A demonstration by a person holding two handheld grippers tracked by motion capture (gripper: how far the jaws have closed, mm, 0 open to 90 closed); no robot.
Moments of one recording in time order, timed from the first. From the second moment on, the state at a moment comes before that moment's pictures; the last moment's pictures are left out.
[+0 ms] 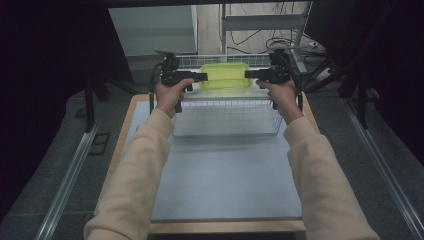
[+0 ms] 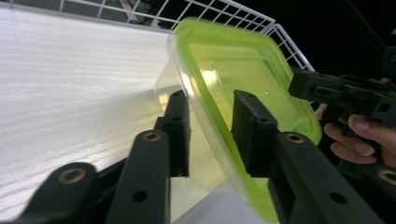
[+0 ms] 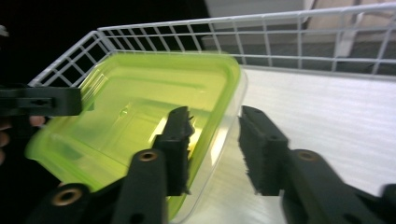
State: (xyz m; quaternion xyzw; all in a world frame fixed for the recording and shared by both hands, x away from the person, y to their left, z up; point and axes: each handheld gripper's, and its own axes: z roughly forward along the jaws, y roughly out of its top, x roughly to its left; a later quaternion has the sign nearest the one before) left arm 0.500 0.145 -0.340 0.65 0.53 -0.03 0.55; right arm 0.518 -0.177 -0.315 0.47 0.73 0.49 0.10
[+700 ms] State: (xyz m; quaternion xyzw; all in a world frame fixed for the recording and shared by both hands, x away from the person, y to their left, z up) left arm 0.443 0.168 -0.328 0.64 0.49 0.04 0.58; right arm 0.465 -0.210 -0.303 0.42 0.71 0.55 0.12
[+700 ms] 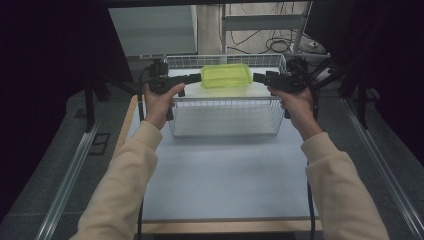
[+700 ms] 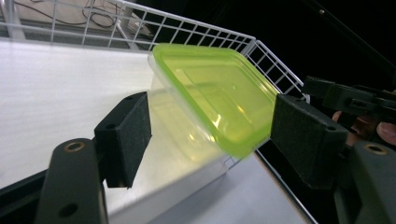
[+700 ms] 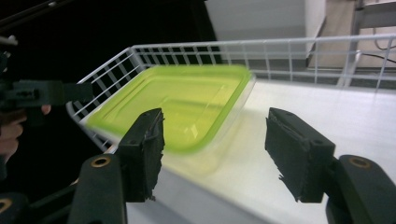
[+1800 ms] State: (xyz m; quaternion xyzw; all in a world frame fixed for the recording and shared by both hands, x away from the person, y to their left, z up) left arm 0.288 0.163 -0.461 0.73 0.43 0.03 0.53; right arm 0.331 -0.253 -0.442 0.34 0.78 0.53 0.07
